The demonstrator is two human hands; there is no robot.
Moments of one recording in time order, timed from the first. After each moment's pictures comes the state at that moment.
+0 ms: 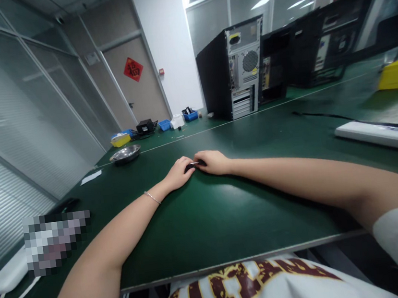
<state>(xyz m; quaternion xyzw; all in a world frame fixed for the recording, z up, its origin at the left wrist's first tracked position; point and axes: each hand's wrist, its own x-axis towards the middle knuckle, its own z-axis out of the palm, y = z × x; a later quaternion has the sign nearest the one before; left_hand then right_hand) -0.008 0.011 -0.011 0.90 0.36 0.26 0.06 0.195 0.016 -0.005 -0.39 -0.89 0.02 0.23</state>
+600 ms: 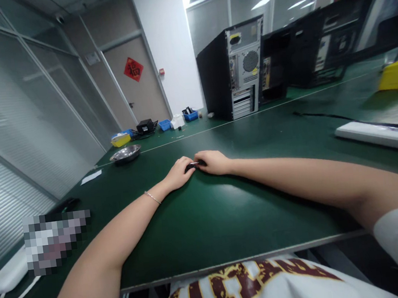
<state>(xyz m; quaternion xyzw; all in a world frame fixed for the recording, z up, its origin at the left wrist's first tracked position) -0.007 0.010 -0.009 0.90 0.36 0.25 0.06 0.195 0.017 -0.005 -0.38 -0.89 0.01 0.24</state>
